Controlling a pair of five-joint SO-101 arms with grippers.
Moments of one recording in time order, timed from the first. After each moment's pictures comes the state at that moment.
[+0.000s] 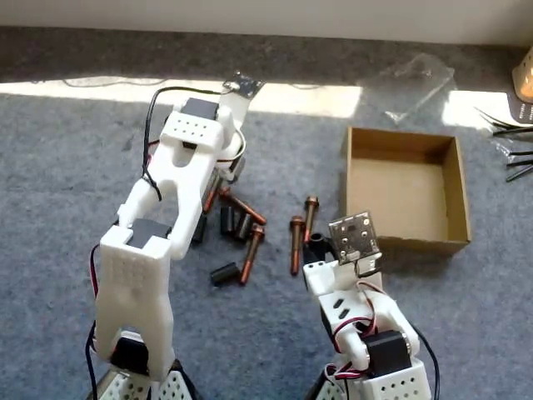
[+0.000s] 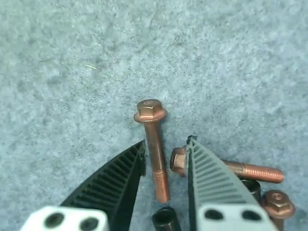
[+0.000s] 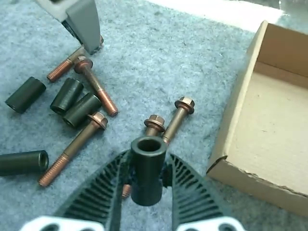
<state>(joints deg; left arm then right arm) 8.0 34.7 -23.4 76.9 -6.1 -20.3 -104.0 88.6 56.3 5.4</state>
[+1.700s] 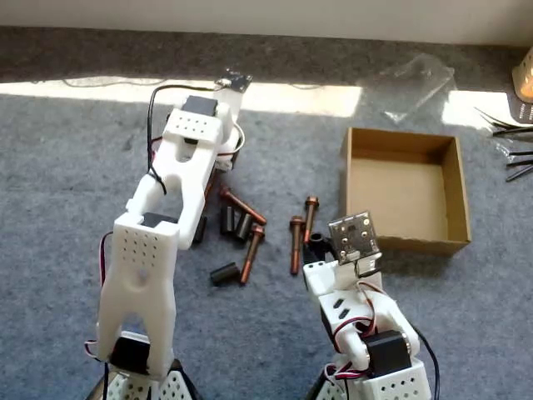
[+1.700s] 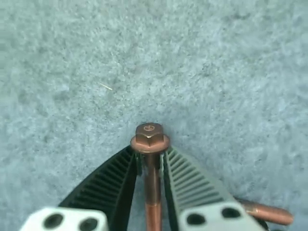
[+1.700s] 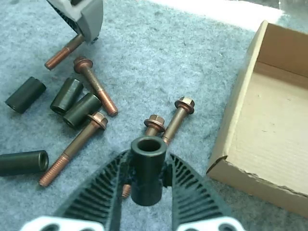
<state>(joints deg) 6.4 47.0 -39.2 79.7 -0.4 -20.3 -104.0 88.6 56.3 5.4</state>
